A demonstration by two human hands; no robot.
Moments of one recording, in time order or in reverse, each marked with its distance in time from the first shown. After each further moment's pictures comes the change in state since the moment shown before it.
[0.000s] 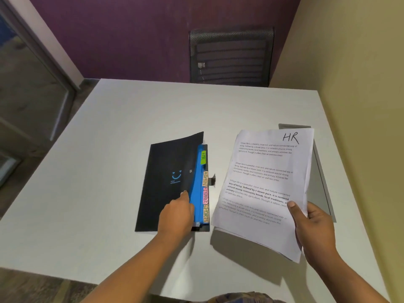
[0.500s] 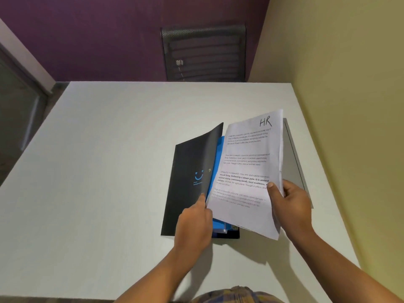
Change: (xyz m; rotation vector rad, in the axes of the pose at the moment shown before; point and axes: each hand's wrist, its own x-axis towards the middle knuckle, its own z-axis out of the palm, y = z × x) left_hand -0.044 0.086 -0.002 -0.446 -0.039 0.130; right_hand 0.016 -0.022 0.000 -0.133 0.026 -0.125
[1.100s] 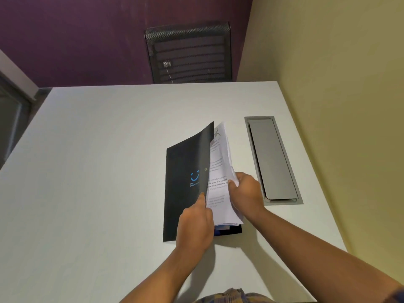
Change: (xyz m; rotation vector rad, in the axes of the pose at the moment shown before) left_hand 0.008 0.020 0.013 -0.002 0.025 0.027; right_hand 0.020 -0.018 0.066 -0.327 -0.180 0.056
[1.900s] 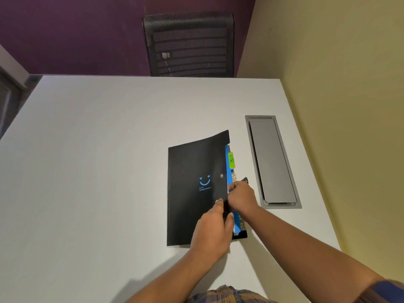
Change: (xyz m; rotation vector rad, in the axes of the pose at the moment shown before) left_hand 0.007 0.015 0.036 -0.099 -0.143 0.026; right_hand 0.034 0.021 0.021 -0.146 -0.173 0.195
